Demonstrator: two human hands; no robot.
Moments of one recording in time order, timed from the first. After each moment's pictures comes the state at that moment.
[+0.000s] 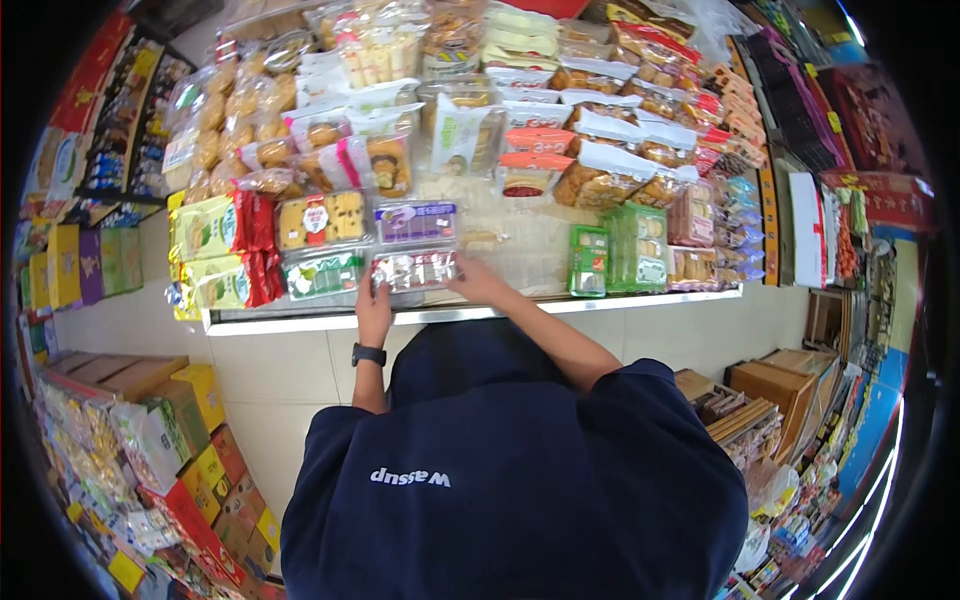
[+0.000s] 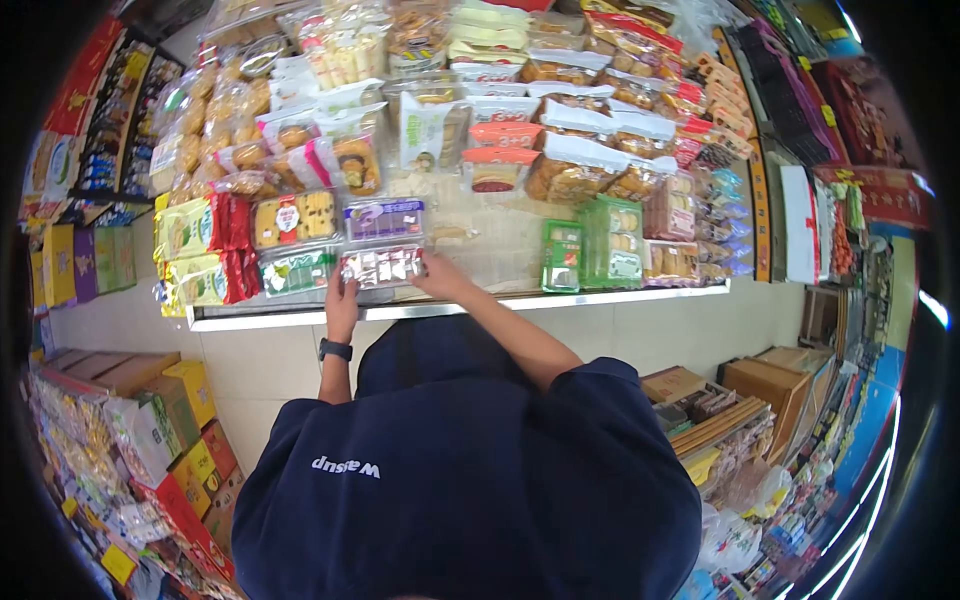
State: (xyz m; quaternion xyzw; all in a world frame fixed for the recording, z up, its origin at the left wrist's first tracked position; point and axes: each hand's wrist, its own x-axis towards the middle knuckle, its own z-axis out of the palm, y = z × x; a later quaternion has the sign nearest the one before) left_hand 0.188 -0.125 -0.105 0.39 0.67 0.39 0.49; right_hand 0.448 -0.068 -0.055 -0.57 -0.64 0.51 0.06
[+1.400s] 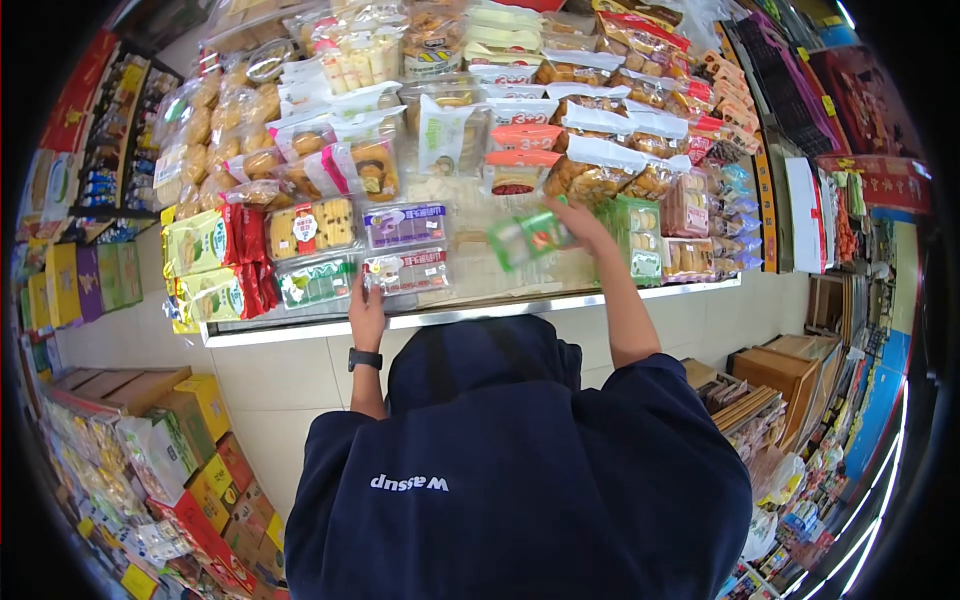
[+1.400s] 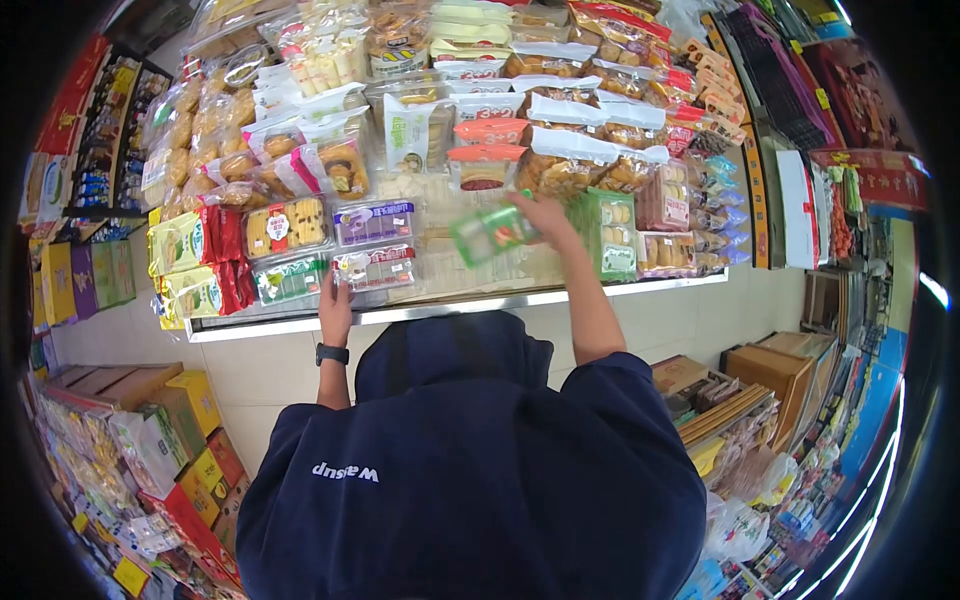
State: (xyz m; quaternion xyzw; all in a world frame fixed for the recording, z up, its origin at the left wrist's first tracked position) left_hand 0.196 -0.121 -0.087 0.37 0.67 0.40 0.50; right_hand 0.628 0.002 0.037 -0.73 -0.29 0.60 0.13
